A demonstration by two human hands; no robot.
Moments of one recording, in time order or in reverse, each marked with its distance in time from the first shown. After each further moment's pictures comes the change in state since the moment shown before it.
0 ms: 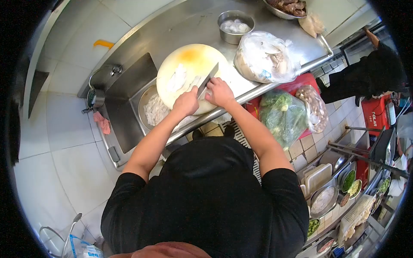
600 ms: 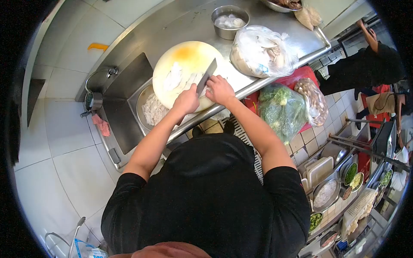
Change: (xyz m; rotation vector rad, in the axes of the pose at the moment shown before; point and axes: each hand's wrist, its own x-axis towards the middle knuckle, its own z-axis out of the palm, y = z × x) left_hand 0.009 0.006 0.012 -0.055 -0.006 -0.006; right_hand -0.009 0.010 -0.010 0.017 0.015 -0.025
